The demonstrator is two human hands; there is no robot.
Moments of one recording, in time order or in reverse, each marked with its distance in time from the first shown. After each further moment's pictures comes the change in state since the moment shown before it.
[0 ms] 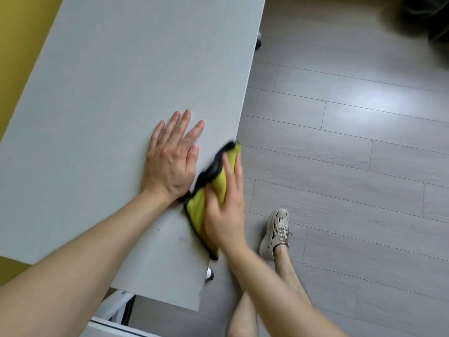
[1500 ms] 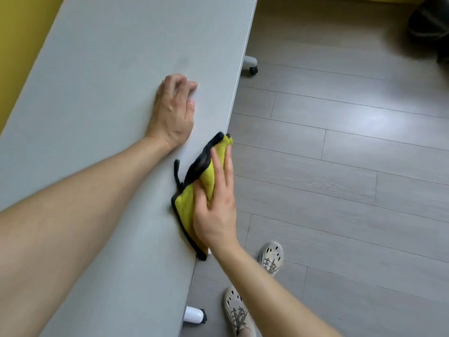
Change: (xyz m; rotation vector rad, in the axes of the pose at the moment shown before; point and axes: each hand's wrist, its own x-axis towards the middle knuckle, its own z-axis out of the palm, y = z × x) left_hand 0.275 -0.024 0.052 -0.108 0.002 -0.065; right_hand 0.185 -0.002 -0.019 -0.011 -0.002 -0.011
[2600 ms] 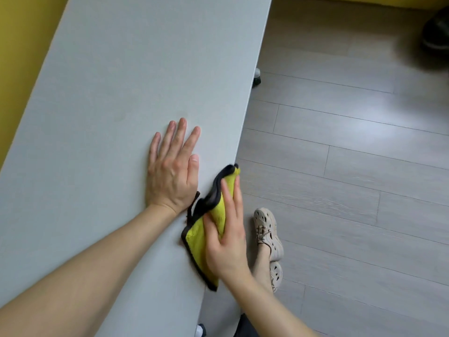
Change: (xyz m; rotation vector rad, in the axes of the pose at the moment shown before) left_hand 0.009 0.005 0.015 0.146 0.012 -0.044; right_hand 0.083 -0.013 -0.019 0.046 -0.083 0.009
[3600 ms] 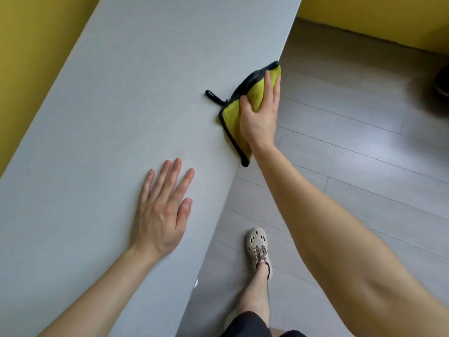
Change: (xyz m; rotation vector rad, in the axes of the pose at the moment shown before) left_hand 0.001 0.008 -0.015 -0.019 -0.100 -0.035; right_hand 0.332 -0.028 -0.037 -0.163 0.117 0.074
